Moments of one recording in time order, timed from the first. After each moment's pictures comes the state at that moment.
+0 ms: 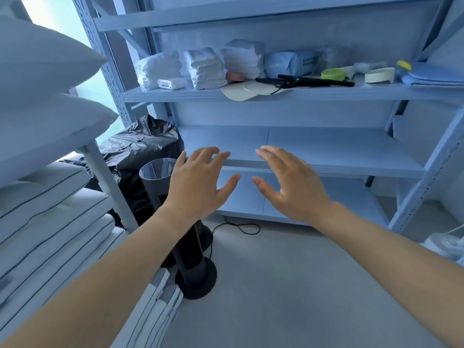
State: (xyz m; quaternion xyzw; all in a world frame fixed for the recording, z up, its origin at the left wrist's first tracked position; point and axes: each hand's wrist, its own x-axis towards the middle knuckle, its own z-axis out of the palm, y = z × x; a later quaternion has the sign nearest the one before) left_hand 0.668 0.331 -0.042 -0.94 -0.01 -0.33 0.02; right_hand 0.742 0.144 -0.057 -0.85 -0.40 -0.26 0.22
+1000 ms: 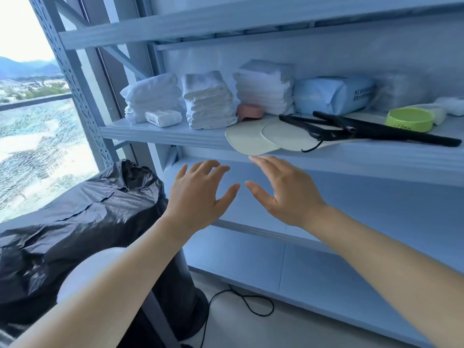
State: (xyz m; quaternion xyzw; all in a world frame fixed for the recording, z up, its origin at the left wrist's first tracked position) left_hand 1.109 0.470 -0.024 -0.95 -0.08 -0.29 0.01; right_hand 1.205 0.304 -0.029 -0.82 -0.46 -0.25 0.24
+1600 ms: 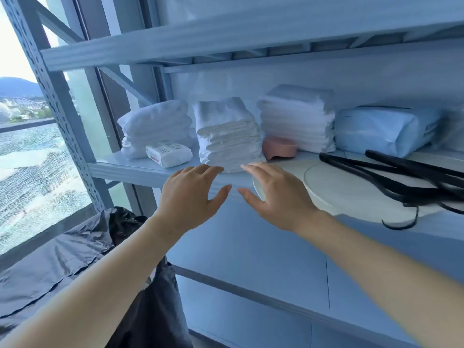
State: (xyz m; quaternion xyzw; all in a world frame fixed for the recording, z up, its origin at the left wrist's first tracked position) left_hand 1.286 0.670 0.008 -0.94 -0.09 -0.32 0.04; right_hand 1.389 0.508 -0.007 -0.80 -0.47 -0.28 0.24
